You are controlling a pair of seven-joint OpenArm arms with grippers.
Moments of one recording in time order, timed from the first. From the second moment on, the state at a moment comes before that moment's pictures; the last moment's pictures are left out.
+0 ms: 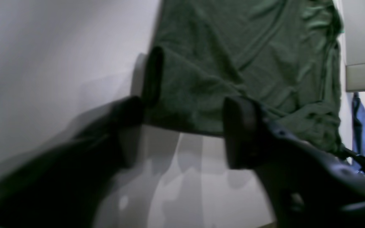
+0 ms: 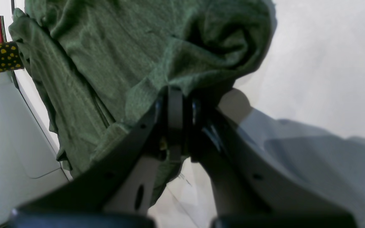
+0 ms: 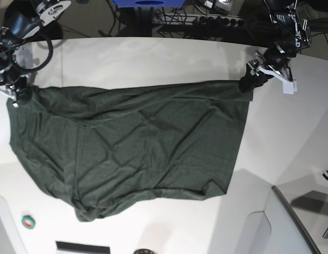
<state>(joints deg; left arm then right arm) 11.3 -9.2 -40.4 61.3 -40.4 -42.6 42.4 3.5 2.8 63.4 57.8 34.9 15.5 -50.0</state>
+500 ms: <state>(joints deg) 8.3 -8.8 -40.4 60.5 -34.4 -42.3 43.9 3.5 2.7 63.4 57.8 34.9 15.5 -50.1</state>
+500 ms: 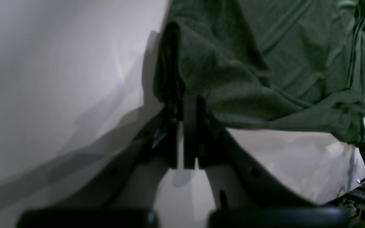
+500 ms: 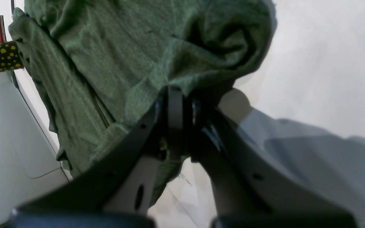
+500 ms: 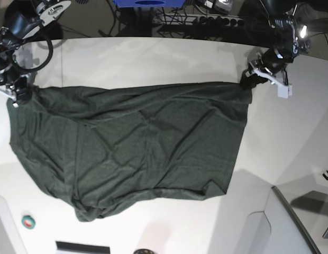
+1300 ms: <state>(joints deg) 3.2 -5.3 -48.4 80.6 -31.9 -38.1 65.6 0.7 1.7 55.7 80.9 32.0 14.0 -62.7</state>
